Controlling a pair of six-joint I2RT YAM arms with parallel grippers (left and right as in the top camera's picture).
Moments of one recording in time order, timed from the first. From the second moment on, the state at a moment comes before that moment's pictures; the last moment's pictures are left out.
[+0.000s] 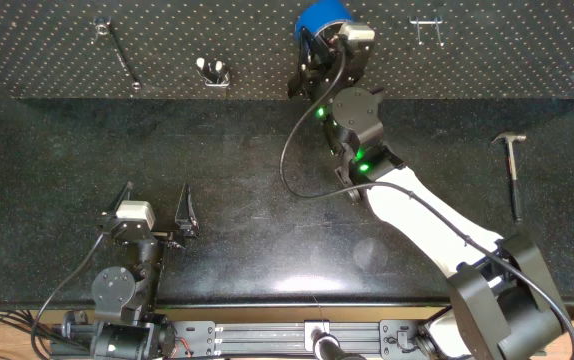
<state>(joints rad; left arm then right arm) -0.10 0.01 0.01 -0.07 -0.04 -0.08 0.52 1.63 0.95 0.74 0.20 0.47</state>
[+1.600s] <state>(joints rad) -0.10 0.01 0.01 -0.07 -0.04 -0.08 0.47 1.23 0.99 -0.33 -0.06 0.48</state>
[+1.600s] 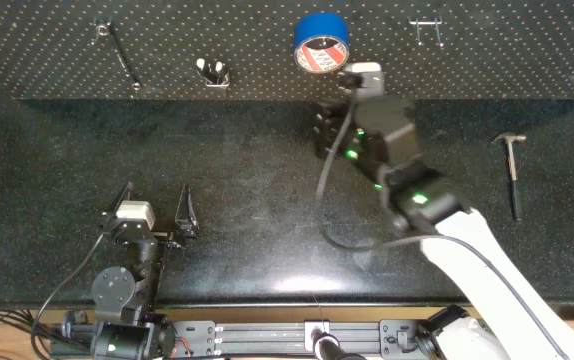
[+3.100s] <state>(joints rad) -0.10 0.01 0.01 -0.07 -0.04 -0.08 -0.63 1.79 1.10 -0.80 -0.09 -0.60</state>
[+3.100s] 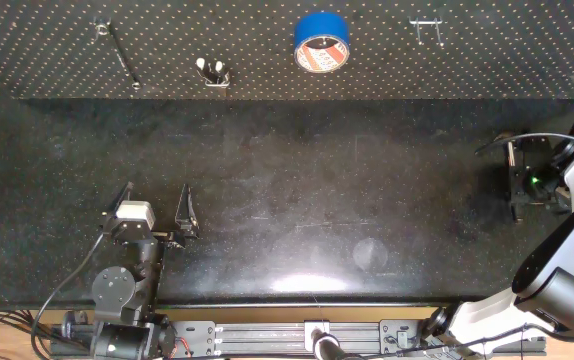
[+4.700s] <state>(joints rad) -0.10 0.01 0.01 -0.07 -0.04 -0.08 -0.09 1.52 0.70 0.58 -0.41 0.12</state>
